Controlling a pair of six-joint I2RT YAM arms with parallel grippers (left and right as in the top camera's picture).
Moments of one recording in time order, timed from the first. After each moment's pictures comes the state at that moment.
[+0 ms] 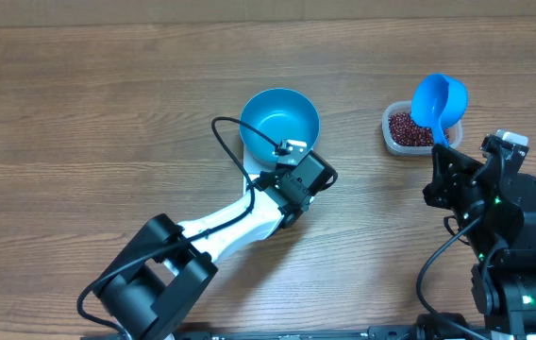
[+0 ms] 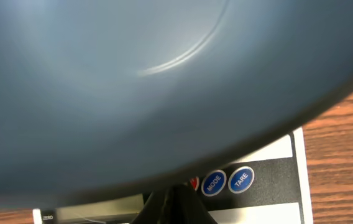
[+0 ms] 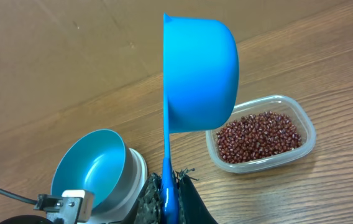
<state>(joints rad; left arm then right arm) -0.81 1.84 1.07 -0.36 -0.40 -0.57 0.02 0.71 0.85 -0.56 -0.08 0.38</state>
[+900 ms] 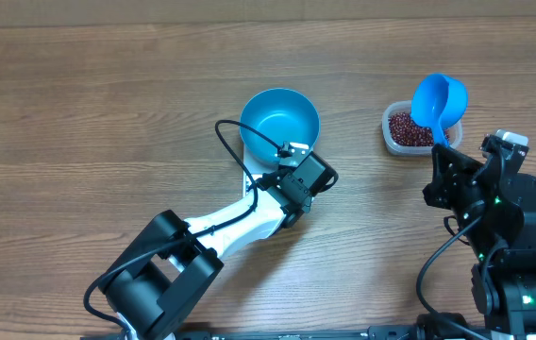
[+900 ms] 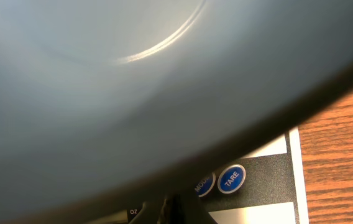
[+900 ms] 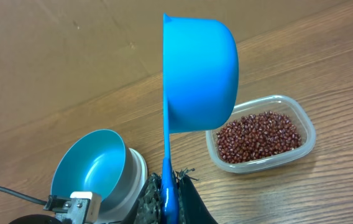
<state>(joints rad) -0.81 1.87 1.07 -0.34 -0.36 -0.57 0.02 0.71 0.85 -0.56 -0.08 0.38</state>
